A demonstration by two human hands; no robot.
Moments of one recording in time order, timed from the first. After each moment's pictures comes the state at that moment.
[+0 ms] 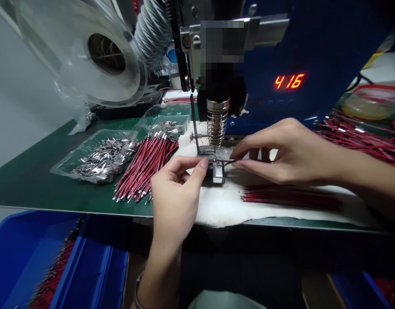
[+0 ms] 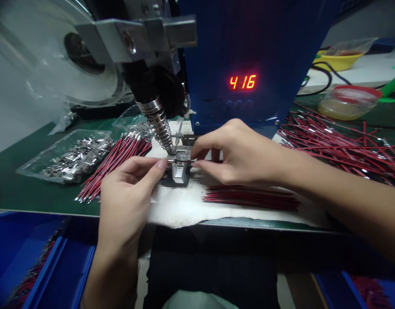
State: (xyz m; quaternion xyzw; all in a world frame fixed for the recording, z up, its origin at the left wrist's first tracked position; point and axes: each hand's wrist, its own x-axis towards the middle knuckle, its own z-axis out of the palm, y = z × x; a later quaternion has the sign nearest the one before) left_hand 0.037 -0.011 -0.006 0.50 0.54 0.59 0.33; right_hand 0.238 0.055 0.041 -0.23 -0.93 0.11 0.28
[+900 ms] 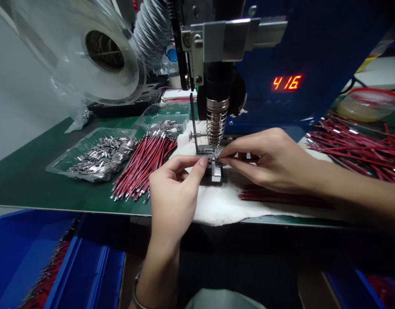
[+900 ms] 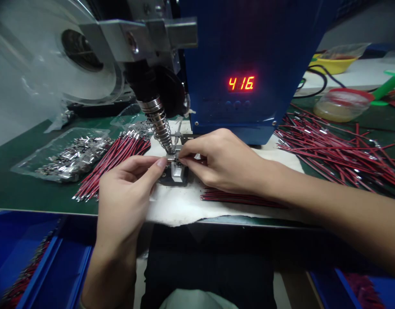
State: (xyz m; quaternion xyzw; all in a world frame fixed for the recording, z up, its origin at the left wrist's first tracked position) left_hand 0.036 -0.010 -0.008 0.50 0.54 0.60 0.32; right_hand 0.220 0.047 0.031 -0.24 -0.92 0.09 0.31
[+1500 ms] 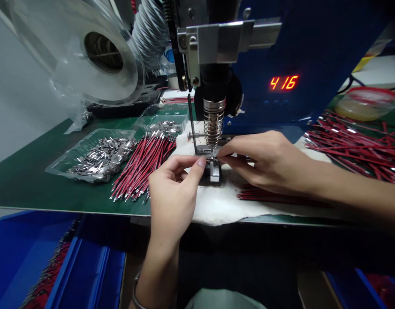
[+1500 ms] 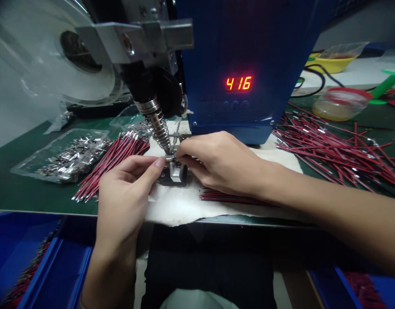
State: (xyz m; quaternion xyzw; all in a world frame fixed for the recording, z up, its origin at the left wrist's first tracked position) left_hand 0.038 -0.010 -0.005 0.51 0.54 0.59 0.31; right_hand 0.222 0.046 0.028 -0.23 -0.93 0.04 0.29
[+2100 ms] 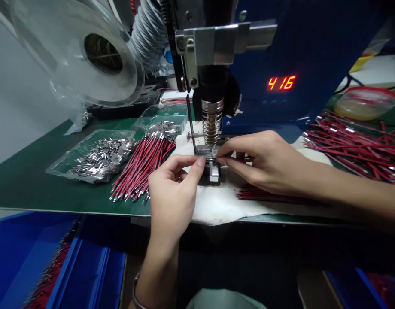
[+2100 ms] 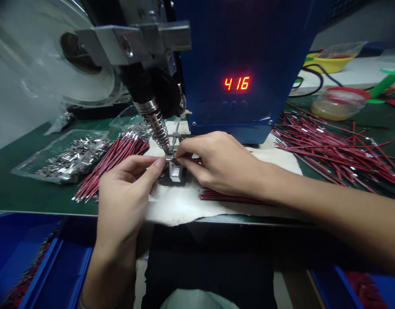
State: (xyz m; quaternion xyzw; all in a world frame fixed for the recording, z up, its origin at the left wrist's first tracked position) left_hand 0.038 -0.011 -0.004 0.52 0.55 0.58 0.30; right_hand 0.219 0.042 0.030 -0.30 -0.90 0.12 0.29
